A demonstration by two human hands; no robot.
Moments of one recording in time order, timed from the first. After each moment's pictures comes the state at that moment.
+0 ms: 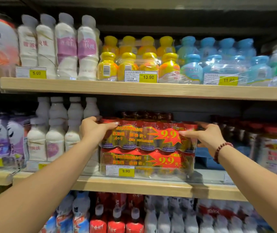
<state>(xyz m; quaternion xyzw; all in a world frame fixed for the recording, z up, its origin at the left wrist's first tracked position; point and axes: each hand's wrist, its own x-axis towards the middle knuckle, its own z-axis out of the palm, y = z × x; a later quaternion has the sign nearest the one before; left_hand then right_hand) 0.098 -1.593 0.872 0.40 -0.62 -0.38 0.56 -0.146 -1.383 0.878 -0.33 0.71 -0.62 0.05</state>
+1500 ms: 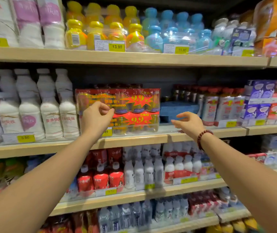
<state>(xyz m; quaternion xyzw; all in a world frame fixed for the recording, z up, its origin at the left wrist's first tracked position) 0.101 -1.496 0.826 0.29 -0.76 -0.26 0.51 -0.095 -1.284 0.815 -0.28 0.79 -0.54 0.00</state>
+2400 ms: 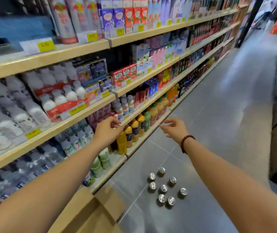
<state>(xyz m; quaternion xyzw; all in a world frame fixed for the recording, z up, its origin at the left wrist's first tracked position) -0.015 -1.145 0.573 0.03 -0.90 -0.43 0.06 -0.024 -0.901 0.569 0.14 0.81 -0.57 0.04</state>
